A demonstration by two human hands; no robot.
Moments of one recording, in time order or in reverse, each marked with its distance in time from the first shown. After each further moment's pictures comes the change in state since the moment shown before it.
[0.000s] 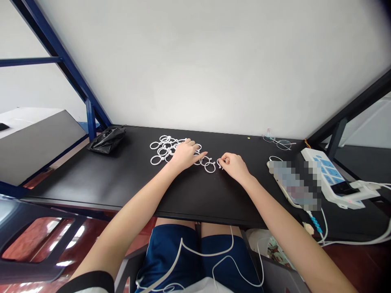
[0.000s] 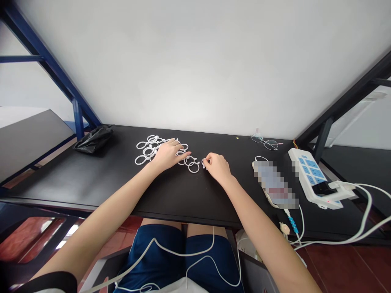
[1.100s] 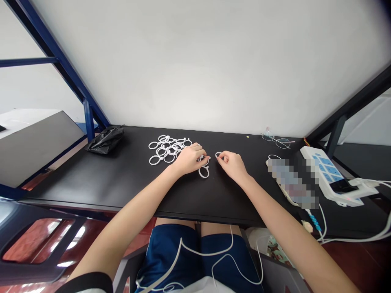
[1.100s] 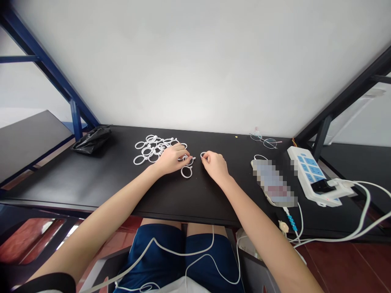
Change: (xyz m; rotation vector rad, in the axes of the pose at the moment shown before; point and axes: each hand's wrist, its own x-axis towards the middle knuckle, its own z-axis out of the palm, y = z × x) left_hand -0.003 0.016 0.001 -0.223 0.041 0.183; right_hand -0.001 -0.001 0.003 0.168 0.106 -0.095
